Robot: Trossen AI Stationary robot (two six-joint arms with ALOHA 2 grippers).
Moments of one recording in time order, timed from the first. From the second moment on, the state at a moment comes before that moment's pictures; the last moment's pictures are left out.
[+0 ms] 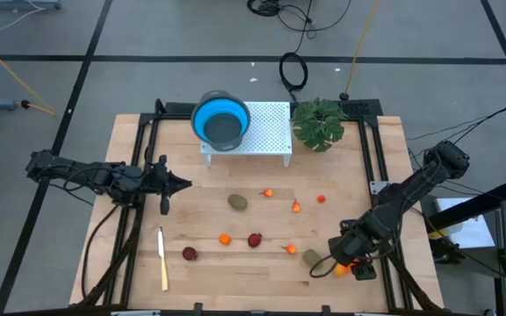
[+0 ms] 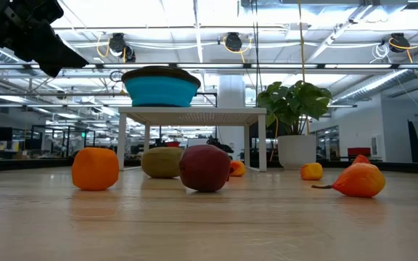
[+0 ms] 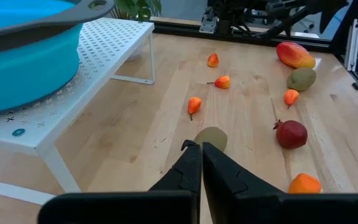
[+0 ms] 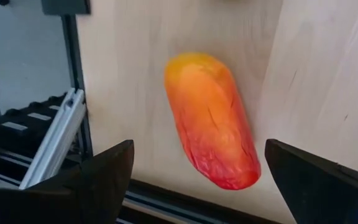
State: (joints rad) left arm -0.22 0.40 0.37 -0.34 -0.34 -0.20; right arm 0.71 1.38 0.95 -0.94 -0.32 0.66
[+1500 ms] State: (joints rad) left arm -0.15 0.40 0.37 -0.34 -0.34 -0.23; right arm 0.71 1.38 0.88 -0.83 -0.32 0.51
